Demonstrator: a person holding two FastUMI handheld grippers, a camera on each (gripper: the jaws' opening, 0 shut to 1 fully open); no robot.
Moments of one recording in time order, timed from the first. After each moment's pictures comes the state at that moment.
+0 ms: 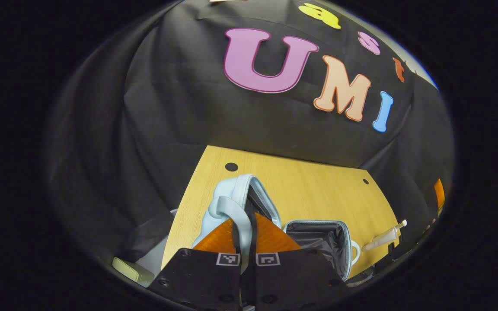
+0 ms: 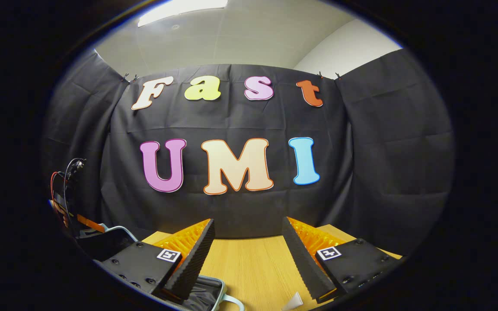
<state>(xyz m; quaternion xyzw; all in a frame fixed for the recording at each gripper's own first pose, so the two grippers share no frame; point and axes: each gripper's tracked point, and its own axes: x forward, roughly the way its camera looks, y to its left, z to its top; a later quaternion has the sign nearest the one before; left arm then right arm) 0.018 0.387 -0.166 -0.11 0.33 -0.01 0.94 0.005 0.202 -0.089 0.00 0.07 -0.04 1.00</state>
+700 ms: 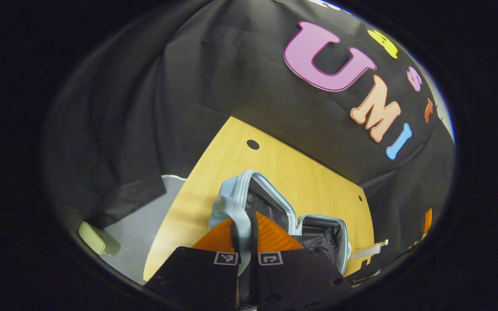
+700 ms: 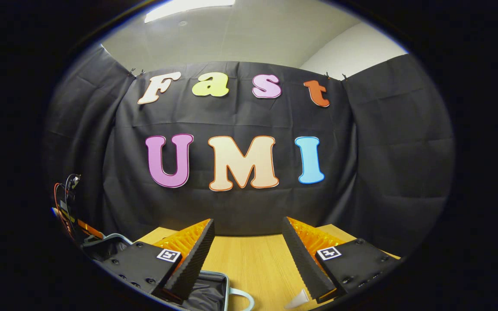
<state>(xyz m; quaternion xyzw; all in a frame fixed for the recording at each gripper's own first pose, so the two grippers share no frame) -0.006 0.443 -0.231 -0.26 0.37 0.02 0.89 0.003 0.223 -0.093 -0.01 0.08 -0.03 1.00</state>
